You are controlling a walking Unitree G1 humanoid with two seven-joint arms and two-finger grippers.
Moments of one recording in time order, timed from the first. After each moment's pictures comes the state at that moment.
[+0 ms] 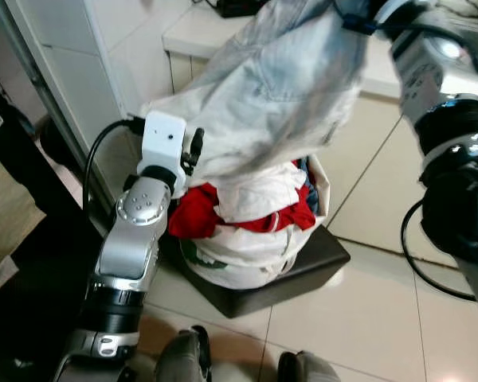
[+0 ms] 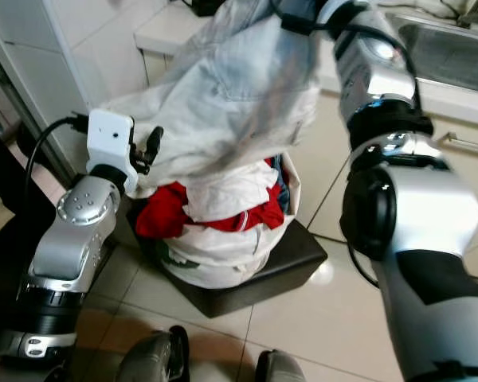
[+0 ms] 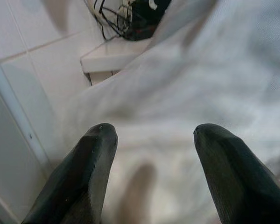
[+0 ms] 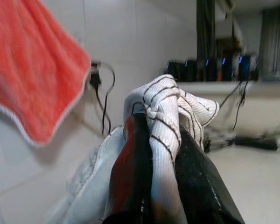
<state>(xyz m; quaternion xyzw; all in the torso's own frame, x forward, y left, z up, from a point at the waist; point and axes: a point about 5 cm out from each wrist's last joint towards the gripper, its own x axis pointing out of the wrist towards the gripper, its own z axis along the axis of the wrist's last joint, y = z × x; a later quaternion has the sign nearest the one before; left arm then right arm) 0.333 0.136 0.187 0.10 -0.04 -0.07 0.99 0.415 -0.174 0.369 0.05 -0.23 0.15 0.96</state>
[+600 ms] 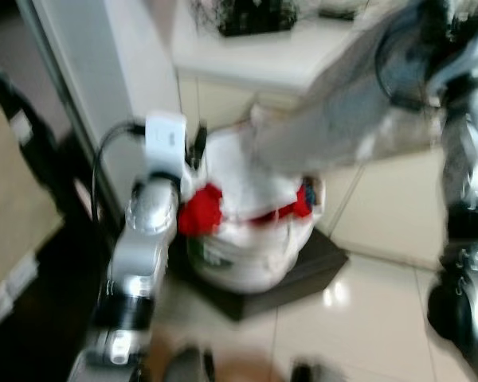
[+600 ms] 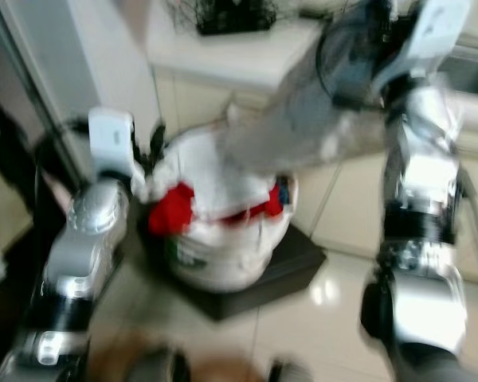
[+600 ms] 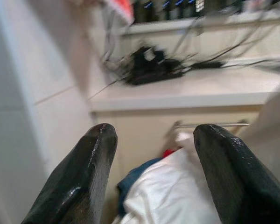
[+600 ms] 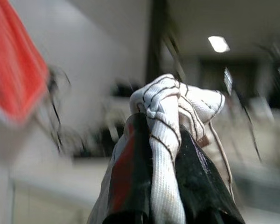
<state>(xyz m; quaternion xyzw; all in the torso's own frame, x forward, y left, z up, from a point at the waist) 0.331 0.128 0.189 0.06 -0.09 -0.06 0.99 0.368 -0.223 0.256 -0.02 -0.20 0.04 0.98</state>
